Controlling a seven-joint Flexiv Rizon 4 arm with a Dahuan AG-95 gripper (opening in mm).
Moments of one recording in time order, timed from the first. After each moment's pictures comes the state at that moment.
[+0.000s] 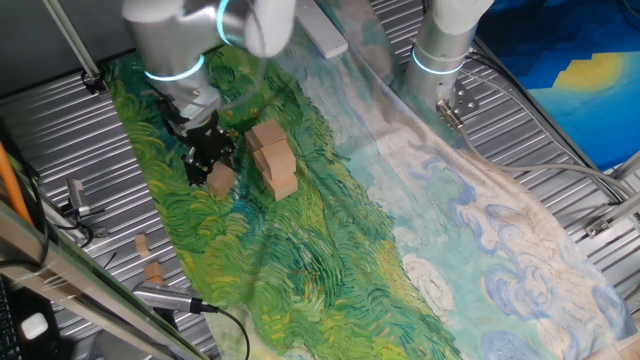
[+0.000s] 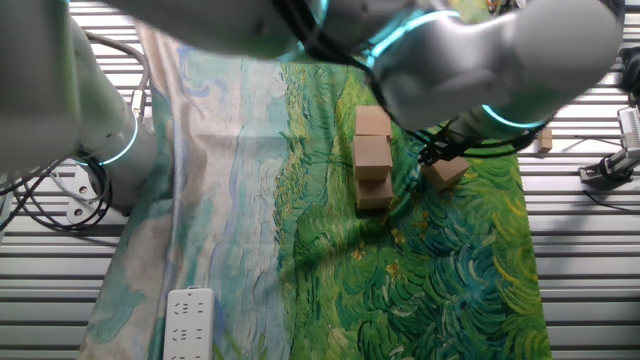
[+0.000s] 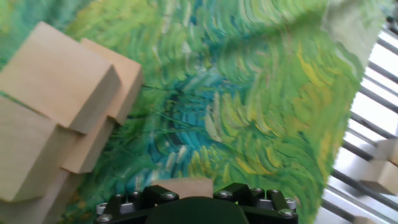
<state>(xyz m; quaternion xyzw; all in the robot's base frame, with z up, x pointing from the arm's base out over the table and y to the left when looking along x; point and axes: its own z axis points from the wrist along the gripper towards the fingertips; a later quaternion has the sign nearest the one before) 0.590 0.014 0.073 -0.85 0.51 0.08 0.09</state>
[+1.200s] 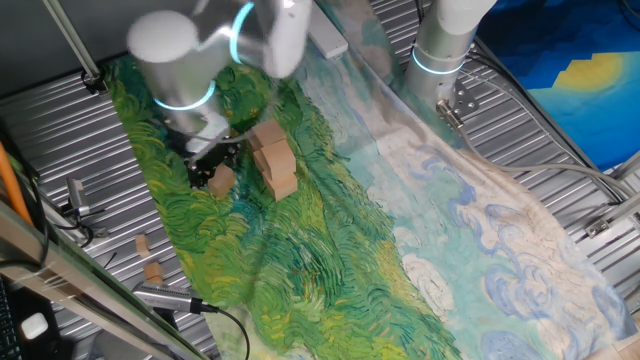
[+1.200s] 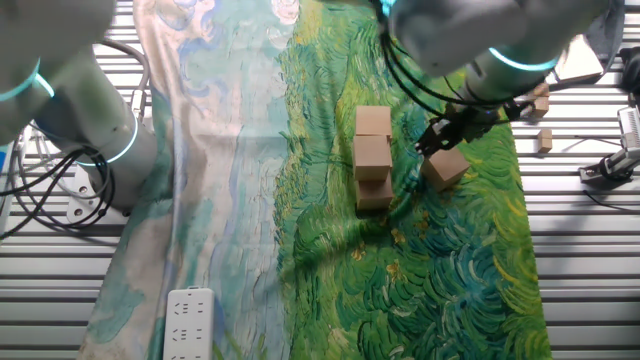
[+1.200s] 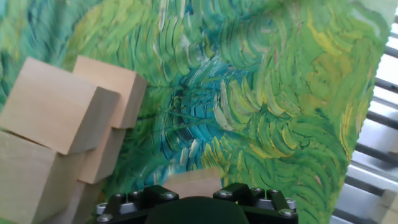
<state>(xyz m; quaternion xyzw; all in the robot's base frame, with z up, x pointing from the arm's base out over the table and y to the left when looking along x) 0.589 0.015 0.072 -0.84 0.54 -0.01 0.00</state>
